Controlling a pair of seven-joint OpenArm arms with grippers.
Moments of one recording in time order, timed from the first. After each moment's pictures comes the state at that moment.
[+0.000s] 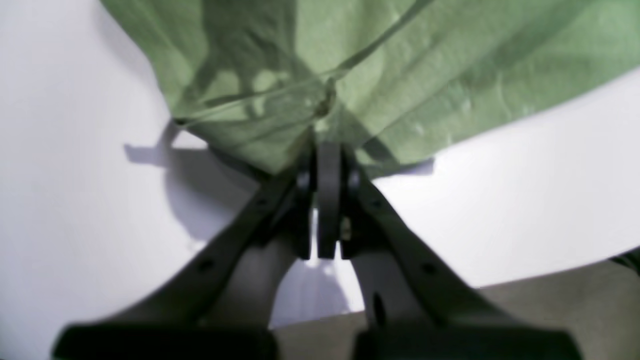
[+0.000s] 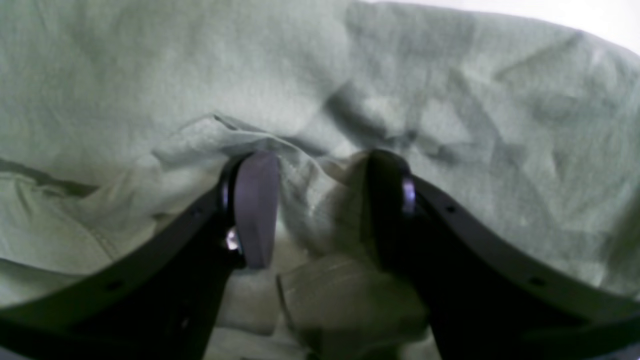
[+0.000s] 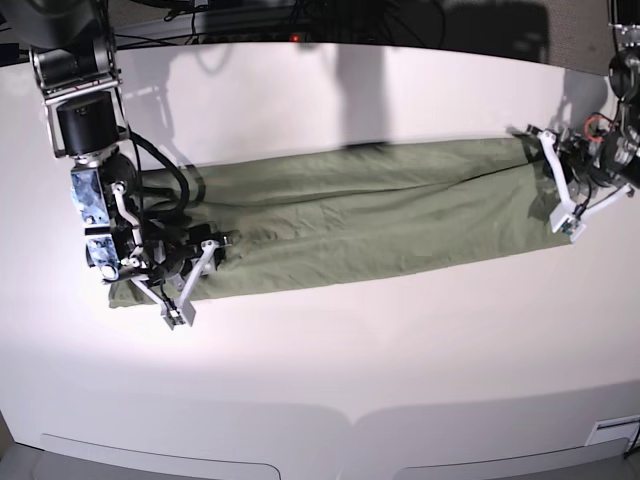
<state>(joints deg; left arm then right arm) 8.9 -28.4 -4.4 100.0 -26.2 -23.1 72.6 16.6 22.4 -13.0 62.8 22.4 16.9 -57.3</state>
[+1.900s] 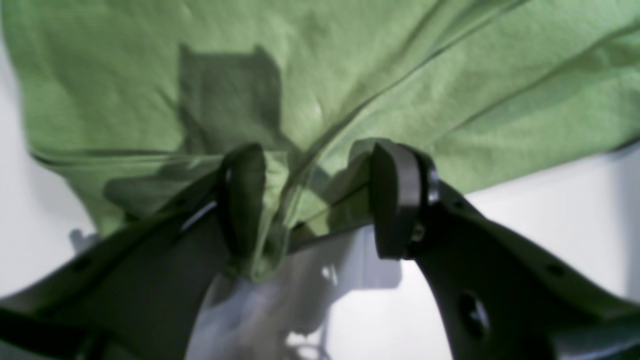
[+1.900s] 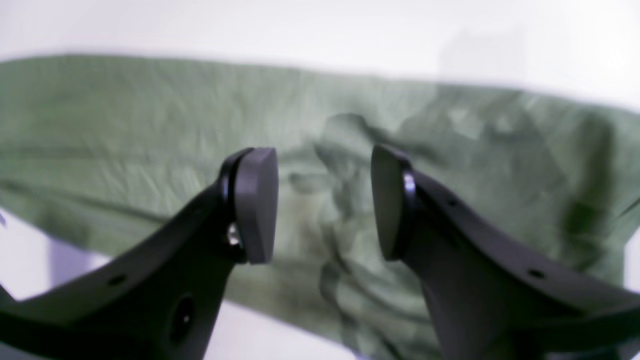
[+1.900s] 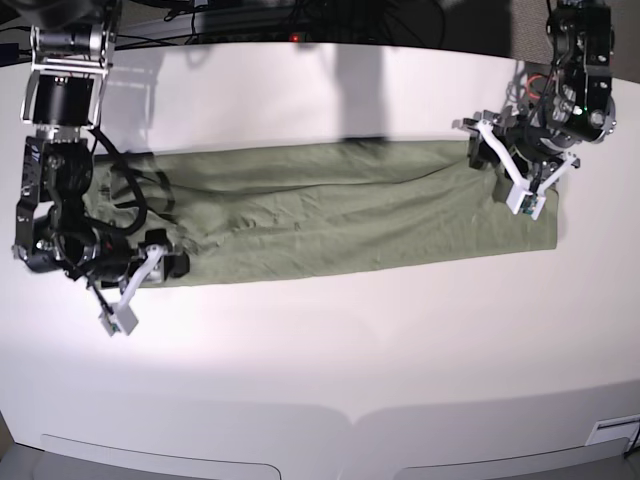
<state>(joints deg) 14.7 -14.2 -4.6 95.3 -17.3 -18.9 48.0 11.9 22.5 9.2 81.2 36.6 32.2 -70.4</state>
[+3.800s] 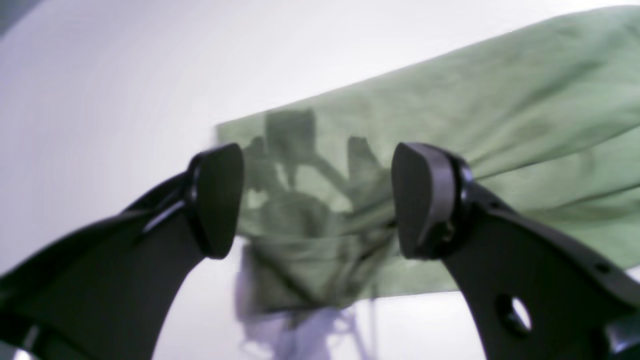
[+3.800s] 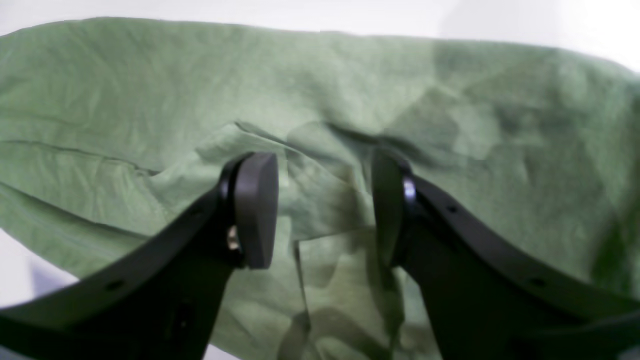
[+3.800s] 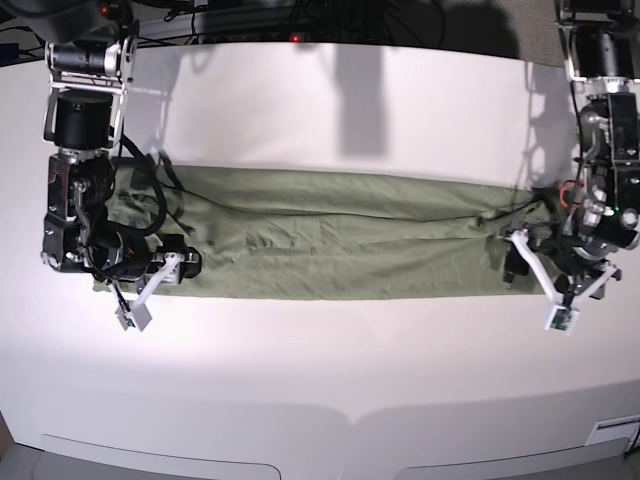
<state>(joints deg) -5.0 -18.4 -4.5 94.6 -12.0 -19.1 52.7 18.2 18.6 9.4 65.0 29.7 32.2 -61.5</state>
